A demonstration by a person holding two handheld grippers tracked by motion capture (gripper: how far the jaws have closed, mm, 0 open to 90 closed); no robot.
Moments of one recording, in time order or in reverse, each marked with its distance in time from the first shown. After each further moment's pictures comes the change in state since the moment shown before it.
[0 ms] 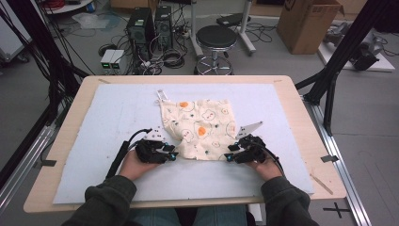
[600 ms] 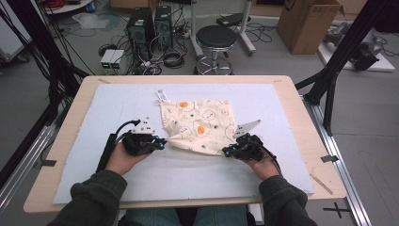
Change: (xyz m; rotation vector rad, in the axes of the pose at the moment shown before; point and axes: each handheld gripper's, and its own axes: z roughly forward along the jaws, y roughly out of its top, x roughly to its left) left arm -0.002 0.021 -0.061 -0.003 0.114 0.062; right arm 0.008 0.014 -0.003 -0.049 0.035 -0.024
